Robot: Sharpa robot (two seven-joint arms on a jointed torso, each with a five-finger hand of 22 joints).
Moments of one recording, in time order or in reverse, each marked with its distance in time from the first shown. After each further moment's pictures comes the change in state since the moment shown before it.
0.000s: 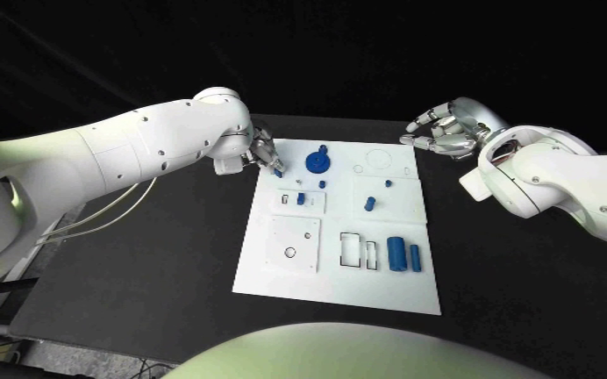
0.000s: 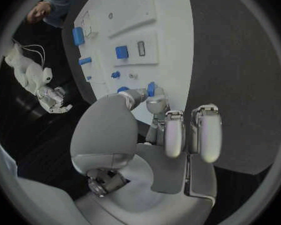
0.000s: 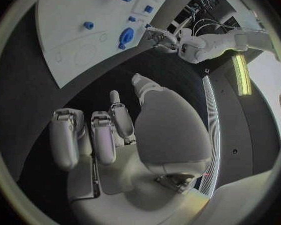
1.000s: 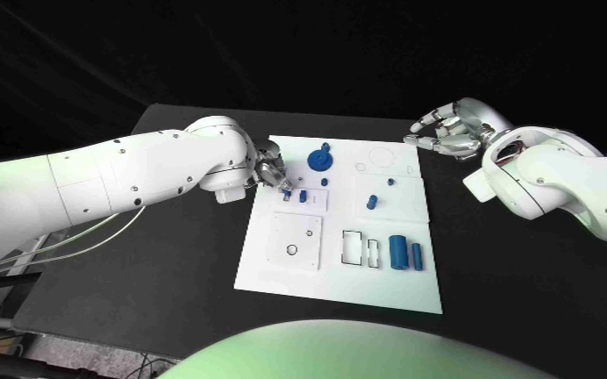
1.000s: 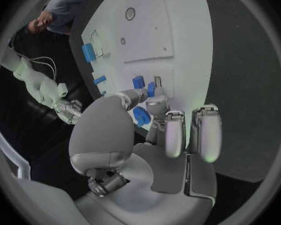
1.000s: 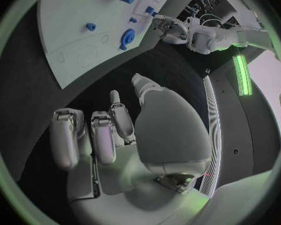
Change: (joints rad) left arm -0.070 -0.143 0.000 0.298 -0.066 -0.157 0.012; left_hand -0.038 -0.014 0.004 -0.004 0.083 0.001 0.000 0.037 0.033 0.012 -0.005 0.008 0.003 0.000 0.000 0.000 0.001 0.000 0.000 0.000 0.000 0.000; right arm -0.006 -0.003 0.000 -0.001 0.000 0.000 0.000; right_hand 0.000 0.000 0.000 0.000 0.006 0.000 0.000 0.004 0.002 0.000 0.000 0.000 0.000 0.000 0.000 0.000 0.001 0.000 0.000 0.000 0.000 0.000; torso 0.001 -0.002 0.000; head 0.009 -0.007
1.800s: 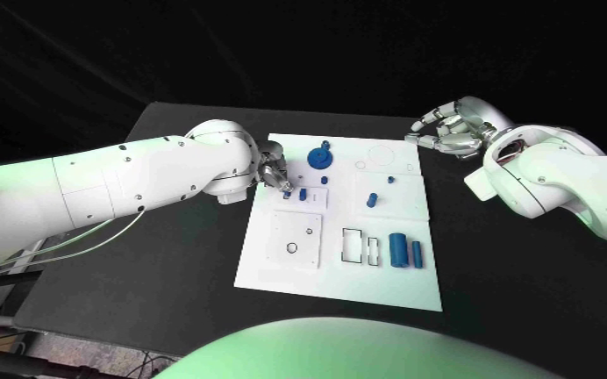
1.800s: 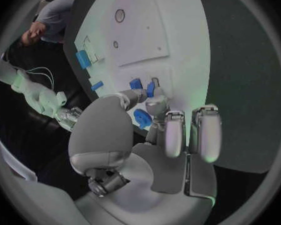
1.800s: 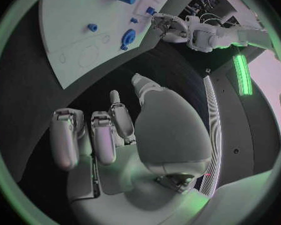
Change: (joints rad) left arm -0.015 0.004 -0.001 0.017 -0.105 -0.010 0.006; left_hand -0.017 -0.009 0.003 0.003 0.032 0.002 0.001 0.015 0.070 0.007 0.000 0.000 -0.003 0.000 0.000 0.000 0.000 0.000 0.000 0.000 0.000 0.000; right arm -0.002 -0.002 0.000 0.000 0.000 0.000 0.000; right_hand 0.000 0.000 0.000 0.000 0.000 0.000 0.000 0.000 0.000 0.000 0.000 0.000 0.000 0.000 0.000 0.000 0.000 0.000 0.000 0.000 0.000 0.001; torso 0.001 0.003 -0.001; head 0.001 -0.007
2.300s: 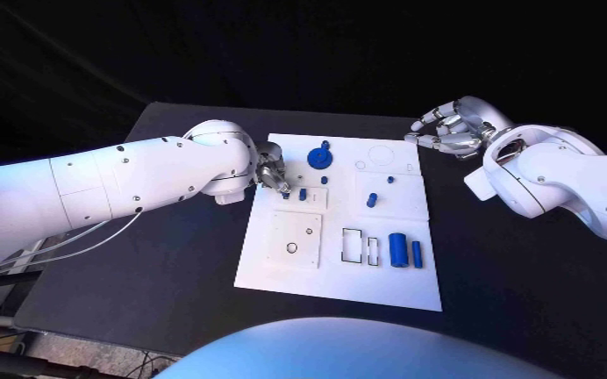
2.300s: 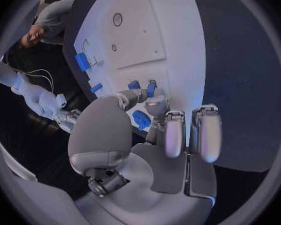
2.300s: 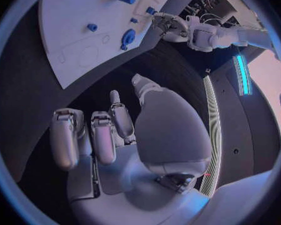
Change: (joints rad) left arm 0.000 -0.006 -0.001 0.004 -0.009 0.015 -0.002; left_hand -0.014 -0.006 0.036 -0.036 0.011 0.000 0.000 0.006 0.013 0.000 0.000 0.000 -0.003 0.000 0.000 0.000 0.000 0.000 0.000 0.000 0.000 0.000; right arm 0.000 0.000 0.000 0.000 0.000 0.000 0.000; right_hand -0.004 0.004 0.000 0.000 0.000 0.000 0.000 0.000 0.002 0.000 0.000 0.000 -0.001 0.000 0.000 -0.004 0.000 0.000 0.000 0.000 0.000 0.000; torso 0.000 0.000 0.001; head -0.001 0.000
